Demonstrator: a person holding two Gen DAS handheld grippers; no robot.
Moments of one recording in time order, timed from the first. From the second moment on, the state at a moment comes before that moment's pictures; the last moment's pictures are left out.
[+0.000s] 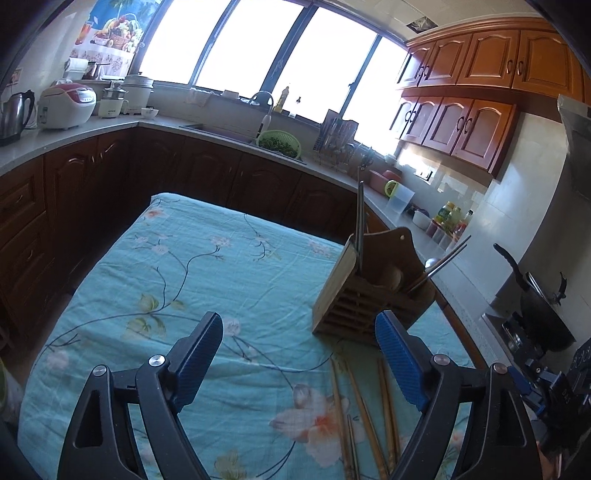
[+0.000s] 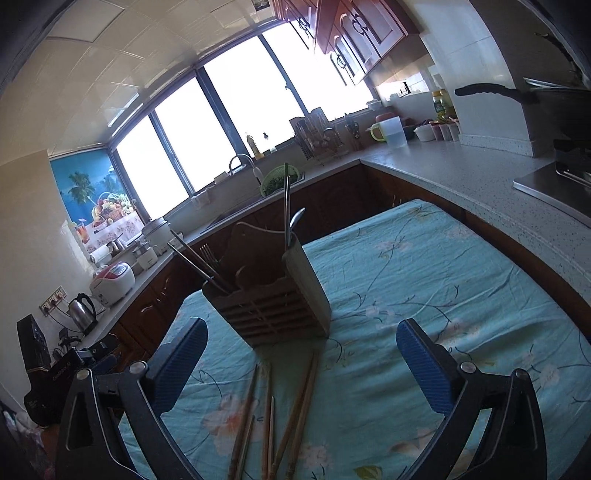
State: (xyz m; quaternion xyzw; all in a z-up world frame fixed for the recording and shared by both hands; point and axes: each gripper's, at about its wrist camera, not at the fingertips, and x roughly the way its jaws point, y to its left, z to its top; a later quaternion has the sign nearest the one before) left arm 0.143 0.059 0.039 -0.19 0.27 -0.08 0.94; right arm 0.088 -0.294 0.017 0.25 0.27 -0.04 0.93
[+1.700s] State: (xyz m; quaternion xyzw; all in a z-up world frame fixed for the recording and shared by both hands) left arm 0.278 -0.062 -0.035 -0.04 0.47 -0.13 0.87; right arm 0.196 -0.247 -0.100 0.14 0.49 -0.01 0.86
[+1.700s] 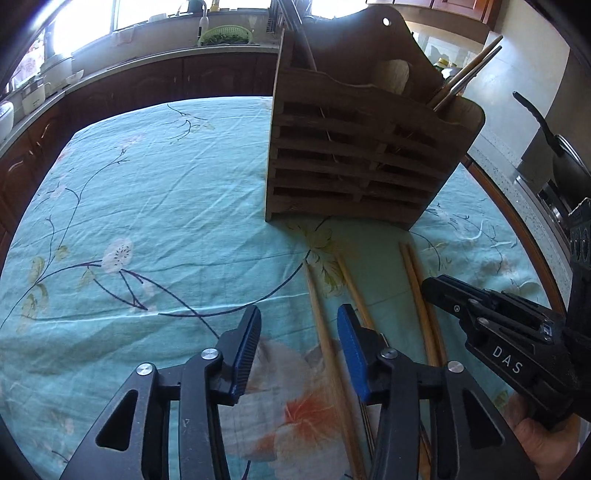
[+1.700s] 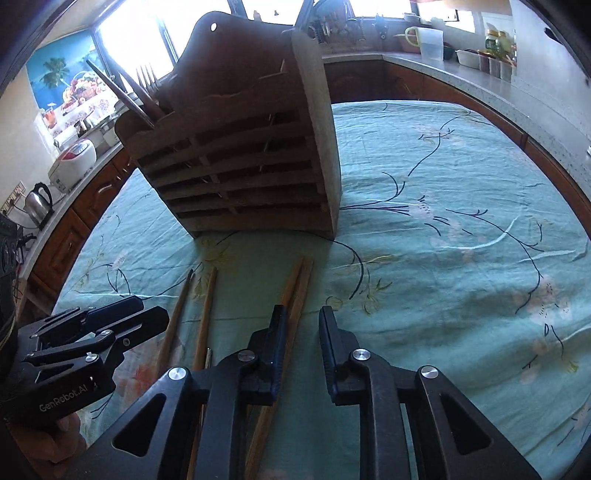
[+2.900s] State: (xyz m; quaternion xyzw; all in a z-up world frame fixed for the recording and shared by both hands) left arm 0.247 -0.054 -0.037 0.00 0.47 -0.16 0.87; right arm 0.159 -0.258 -0.089 0.15 0.49 -0.01 0.86
